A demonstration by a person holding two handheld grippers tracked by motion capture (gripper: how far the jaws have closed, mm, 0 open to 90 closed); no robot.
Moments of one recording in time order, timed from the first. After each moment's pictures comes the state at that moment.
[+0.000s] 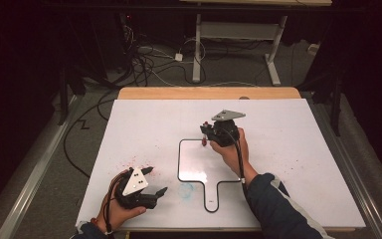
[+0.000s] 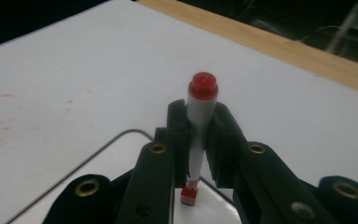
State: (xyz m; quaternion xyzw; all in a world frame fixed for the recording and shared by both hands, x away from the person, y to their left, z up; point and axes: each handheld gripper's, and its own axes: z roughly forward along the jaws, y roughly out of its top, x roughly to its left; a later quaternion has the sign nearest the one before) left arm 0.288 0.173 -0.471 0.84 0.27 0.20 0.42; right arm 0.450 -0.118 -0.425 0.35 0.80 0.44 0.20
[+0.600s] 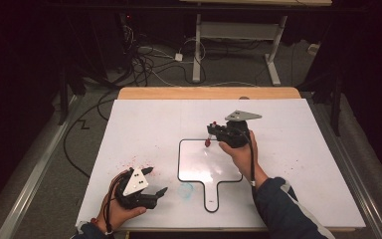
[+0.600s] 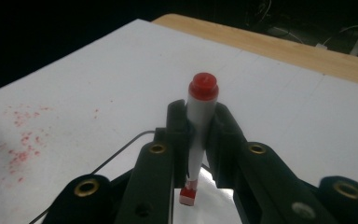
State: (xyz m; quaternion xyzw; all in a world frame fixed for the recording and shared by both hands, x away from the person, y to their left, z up) left arm 0.288 0.173 -0.472 0.84 0.27 0.21 0.42; right arm 0.440 -0.151 -0.415 0.36 0.78 0.49 0.16
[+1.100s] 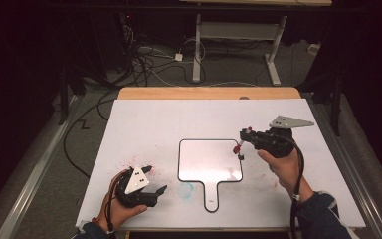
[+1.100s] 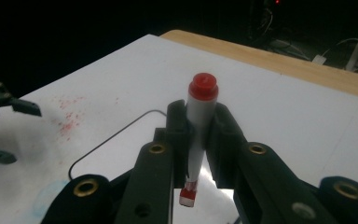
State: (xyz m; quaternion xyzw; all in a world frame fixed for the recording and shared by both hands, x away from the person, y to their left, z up) left arm 0.291 0.171 -0.473 0.84 0.28 0.21 0.40; right arm 0.388 -0.240 -0.376 0.34 0.78 0.51 0.15
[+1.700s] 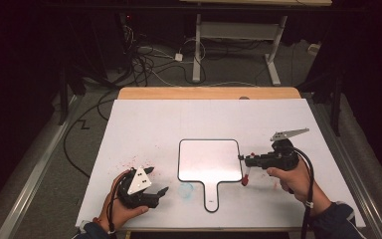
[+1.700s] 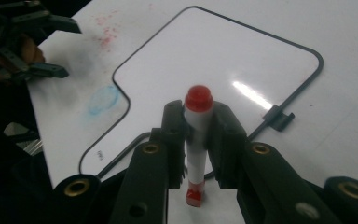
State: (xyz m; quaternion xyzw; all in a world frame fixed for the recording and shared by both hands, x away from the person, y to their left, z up) left arm 0.292 0.167 -0.475 0.85 0.28 0.21 0.40; right arm 0.384 -0.266 -0.414 0.37 0.83 0.42 -0.02
